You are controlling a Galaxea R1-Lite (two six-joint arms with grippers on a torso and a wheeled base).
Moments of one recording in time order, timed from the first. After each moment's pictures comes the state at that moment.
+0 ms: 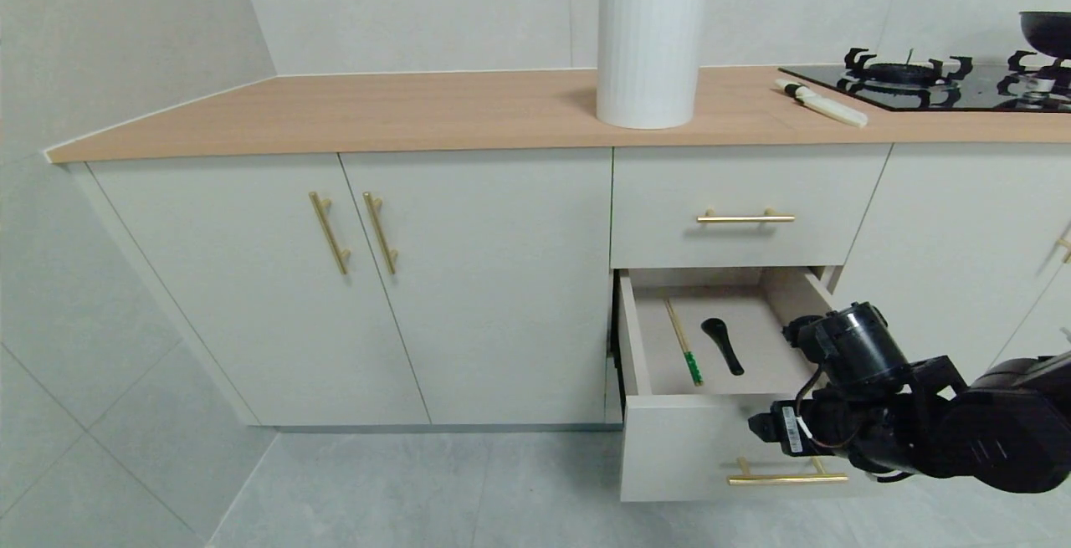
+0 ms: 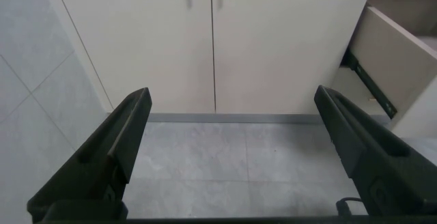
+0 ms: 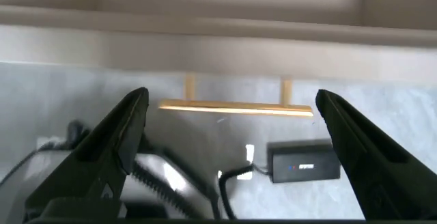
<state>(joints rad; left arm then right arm) 0.00 0.00 0.00 0.00 0.02 0.00 0.46 1.84 -0.71 -0.24 -0.34 0.31</state>
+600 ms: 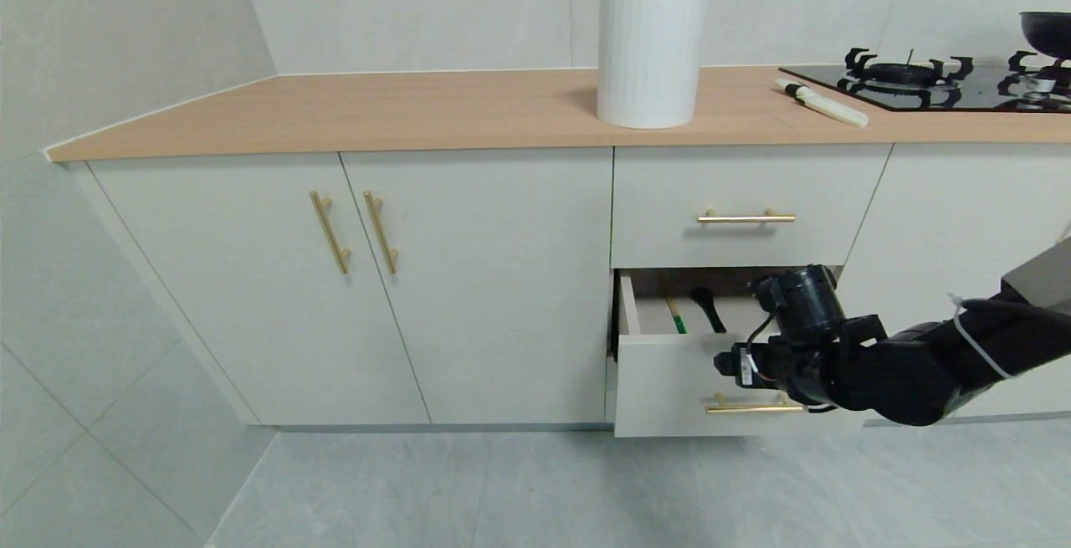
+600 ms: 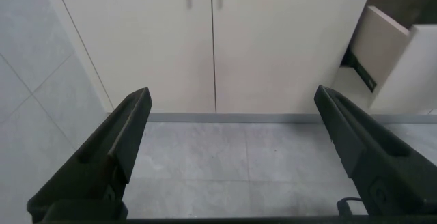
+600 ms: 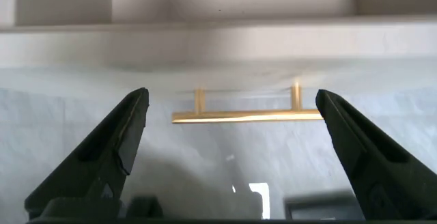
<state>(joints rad) 0.00 0.00 0.00 0.00 0.02 0.00 0.41 2.03 -0.95 -0.36 -0.34 0.30</state>
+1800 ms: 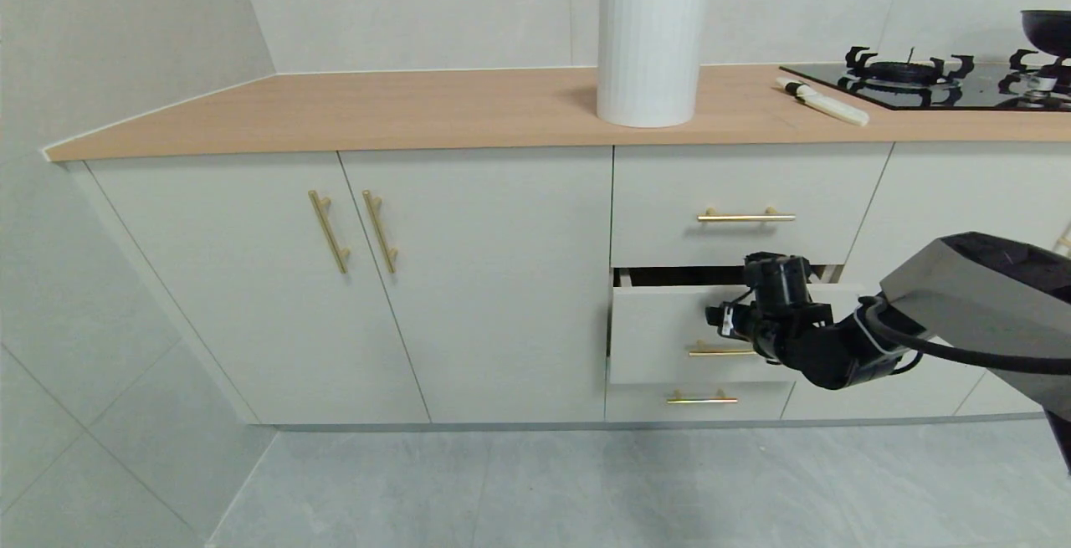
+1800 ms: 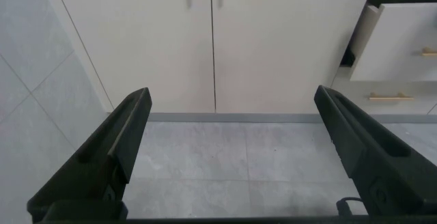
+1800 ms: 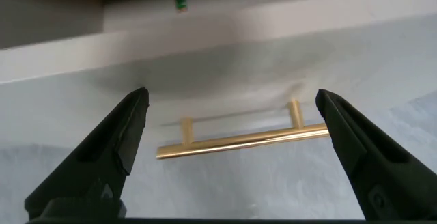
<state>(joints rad) 0.00 0.00 0.00 0.00 0.02 0.00 0.27 2.37 -1.25 -0.63 -0.34 0.29</state>
